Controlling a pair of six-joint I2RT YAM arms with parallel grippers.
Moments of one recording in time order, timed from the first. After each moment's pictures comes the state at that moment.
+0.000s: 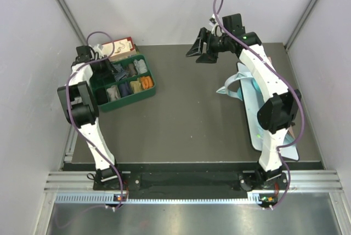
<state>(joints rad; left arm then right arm) 0.30 2.16 1.75 -0.47 0.56 -0.16 0.35 1.99 2.12 -0.80 -0.66 0.61</state>
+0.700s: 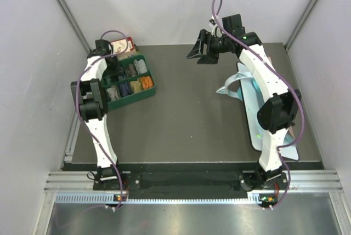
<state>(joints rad) 0.15 2.28 1.94 -0.66 0.12 -0.19 0.35 1.99 2.12 -0.83 -0.64 0.56</state>
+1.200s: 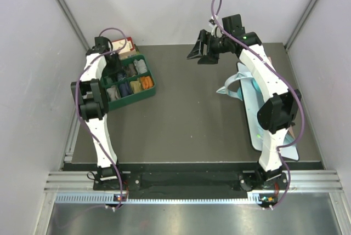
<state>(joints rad) 0.14 2.29 2.02 -0.75 0.12 -0.25 0.35 1.99 2.12 -0.84 -0.63 0.53</state>
